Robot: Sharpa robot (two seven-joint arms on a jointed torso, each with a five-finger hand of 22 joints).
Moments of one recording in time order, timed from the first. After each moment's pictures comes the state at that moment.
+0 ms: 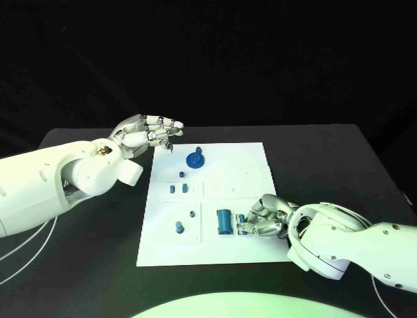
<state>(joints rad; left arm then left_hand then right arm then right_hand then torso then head) 1.19 -0.90 -0.02 1.46 -0.14 -0.05 0.29 1.38 -0.22 0.51 0.11 0.31 0.83 0.21 0.30 0.25 0.86 0.14 0.55 0.18 0.98 0.07 1.24 0.44 0.17 0.93 0.16 0.95 0.65 1.06 -0.92 -0.18 1.87 -1.09 -0.41 -0.56 1.11 -0.19 0.48 0.27 0.17 1.04 0.06 0.39 0.61 1.47 -0.02 1.41 1.31 1.46 -0.08 1.55 1.31 0.05 1.47 0.04 1.33 1.31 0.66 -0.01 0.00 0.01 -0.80</state>
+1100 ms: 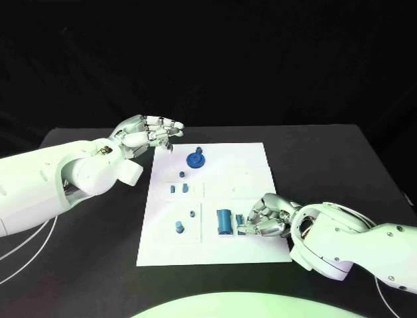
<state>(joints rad) 1.19 -0.90 -0.02 1.45 -0.14 -0.05 0.28 1.38 -0.22 0.51 0.12 0.31 0.83 0.21 0.30 0.25 0.86 0.14 0.55 0.18 0.97 0.07 1.24 0.44 0.17 0.93 0.16 0.94 0.65 1.06 -0.93 -0.18 1.87 -1.12 -0.41 -0.53 1.12 -0.22 0.38 0.23 0.16 1.04 0.06 0.39 0.62 1.47 -0.02 1.41 1.31 1.46 -0.08 1.55 1.31 0.05 1.47 0.04 1.33 1.31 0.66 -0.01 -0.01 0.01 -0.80</state>
